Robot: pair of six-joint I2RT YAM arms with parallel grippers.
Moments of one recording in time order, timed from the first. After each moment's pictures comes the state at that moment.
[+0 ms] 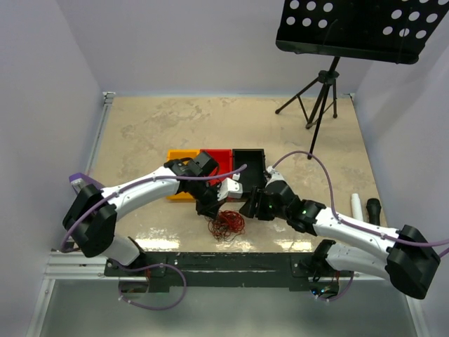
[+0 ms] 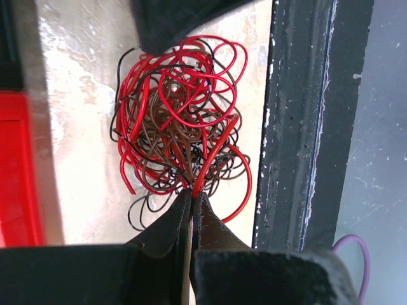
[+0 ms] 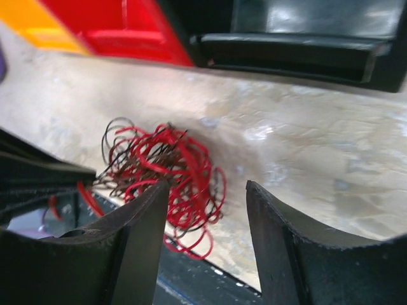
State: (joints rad) left arm -0.78 1.51 1.02 -0.75 0.62 0.51; right arm 0.86 1.04 0.49 -0.18 0.05 0.92
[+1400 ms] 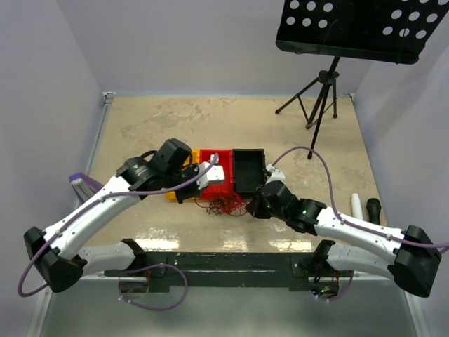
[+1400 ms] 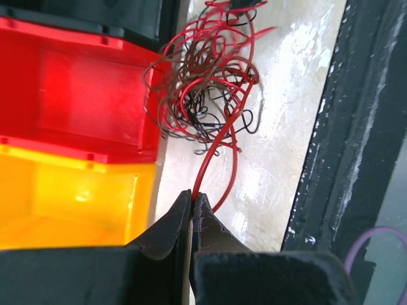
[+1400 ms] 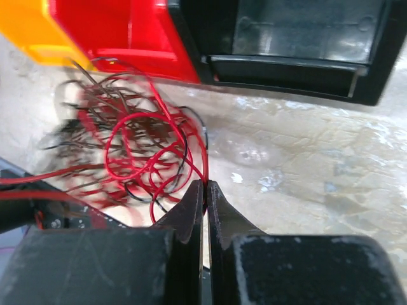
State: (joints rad) left arm -0.74 1.18 1.13 -0.91 0.35 0.51; right arm 0.94 1.02 0.56 -0.25 0.18 0.91
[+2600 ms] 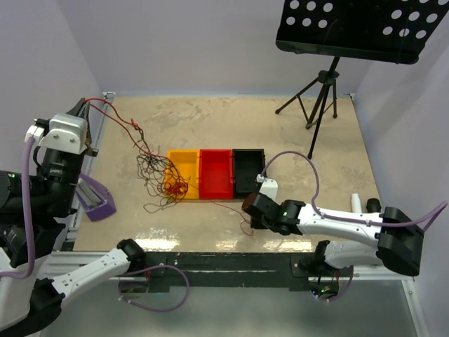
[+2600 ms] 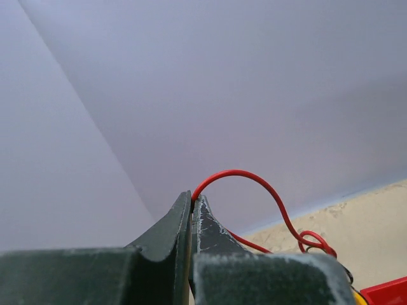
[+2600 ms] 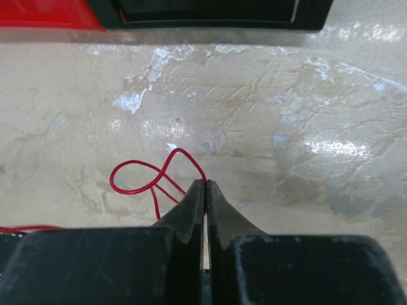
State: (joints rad) left arm -0.72 0.73 1.54 -0.38 -0.50 0.62; right arm 1.11 1.22 0.66 -0.51 0.41 1.04
